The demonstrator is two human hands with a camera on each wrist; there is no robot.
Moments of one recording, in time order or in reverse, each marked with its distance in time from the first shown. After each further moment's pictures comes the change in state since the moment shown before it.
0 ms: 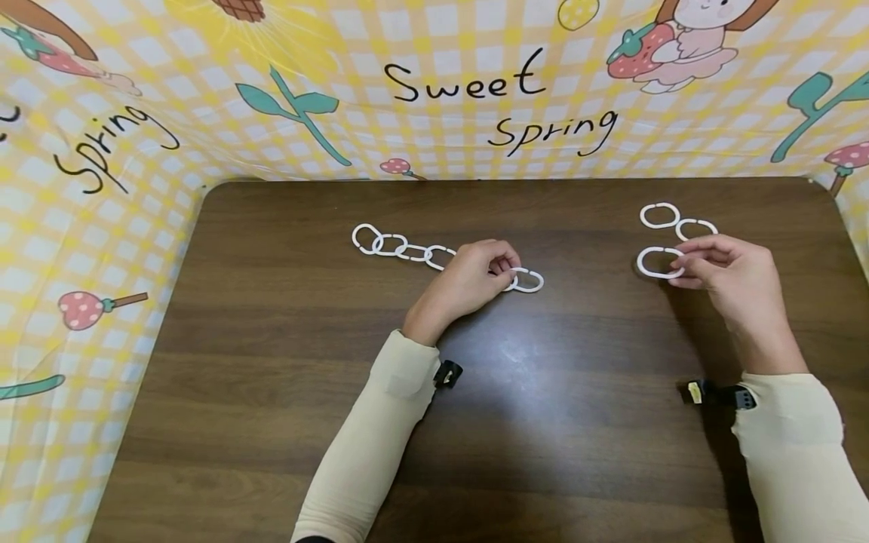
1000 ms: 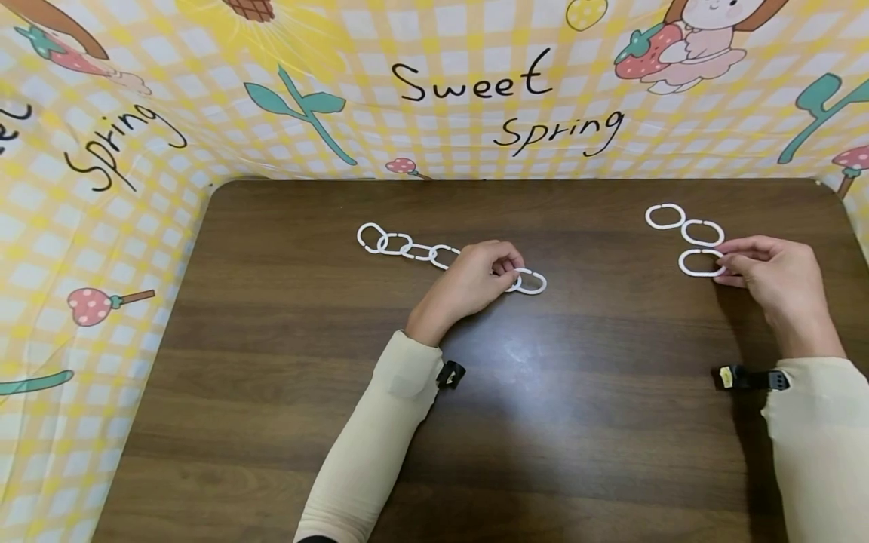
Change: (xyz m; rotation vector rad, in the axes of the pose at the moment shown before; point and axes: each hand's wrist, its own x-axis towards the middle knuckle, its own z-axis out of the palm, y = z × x) left_hand -0.003 0.001 -0.003 0.003 -0.018 -0.018; right_hand 0.024 0.011 -0.042 -0.275 0.059 0.119
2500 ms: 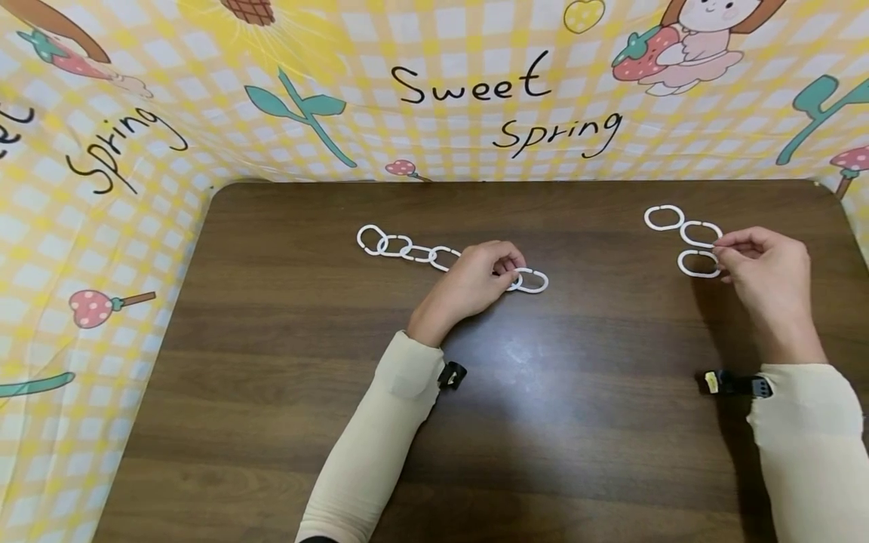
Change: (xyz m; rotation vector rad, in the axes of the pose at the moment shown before) left_hand 0.002 0.002 0.002 0.005 0.010 0.011; right_hand -0.015 -0.018 0.013 -0.178 0.133 -0.086
